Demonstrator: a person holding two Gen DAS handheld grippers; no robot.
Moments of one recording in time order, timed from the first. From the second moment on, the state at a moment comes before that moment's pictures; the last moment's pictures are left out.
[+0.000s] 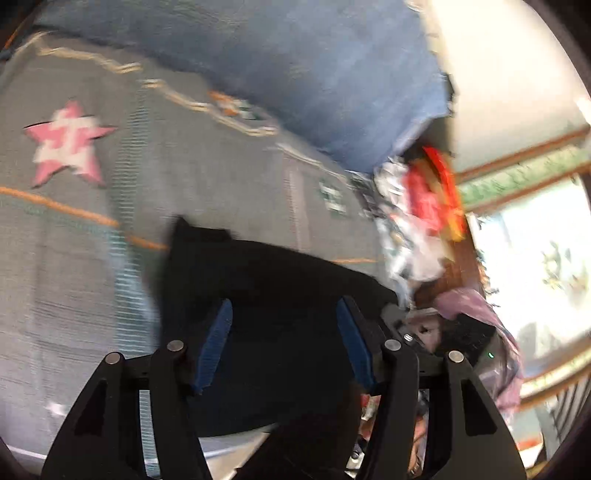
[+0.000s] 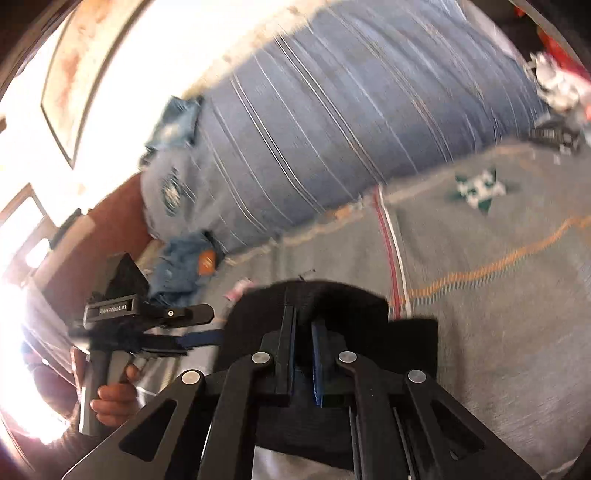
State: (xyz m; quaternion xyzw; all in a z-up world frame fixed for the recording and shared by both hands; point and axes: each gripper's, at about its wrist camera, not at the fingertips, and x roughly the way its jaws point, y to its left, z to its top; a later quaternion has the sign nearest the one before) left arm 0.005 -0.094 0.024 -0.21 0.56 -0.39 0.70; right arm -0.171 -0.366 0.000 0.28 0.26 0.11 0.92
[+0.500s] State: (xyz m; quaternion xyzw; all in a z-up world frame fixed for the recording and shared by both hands) left arm 0.020 -0.060 0.018 -0.21 0.54 -0.30 0.76; right arm -0.178 -0.421 -0.034 0.36 0.30 0.06 0.88
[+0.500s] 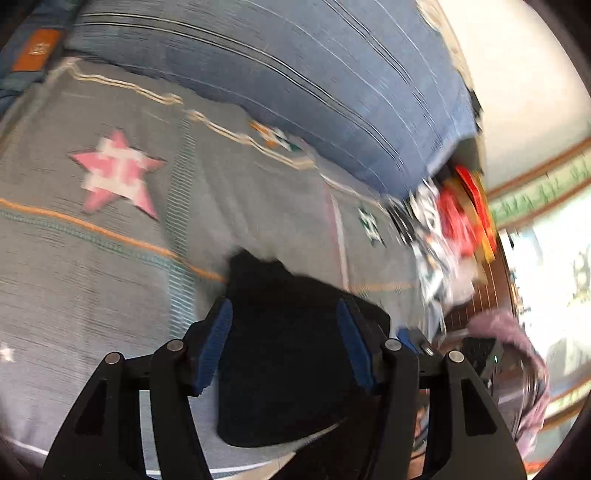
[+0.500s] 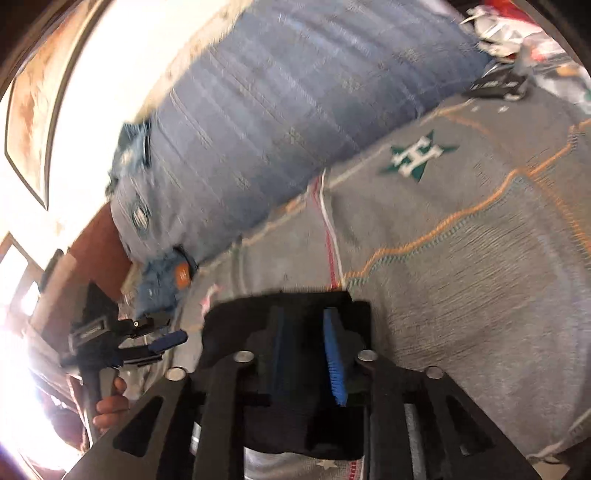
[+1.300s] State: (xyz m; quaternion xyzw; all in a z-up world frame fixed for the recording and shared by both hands) left arm -0.021 -0.075 -0.037 -0.18 0.62 -0.29 0.71; right arm -0.185 -0.417 -0.057 0.38 0.40 0.11 0.83
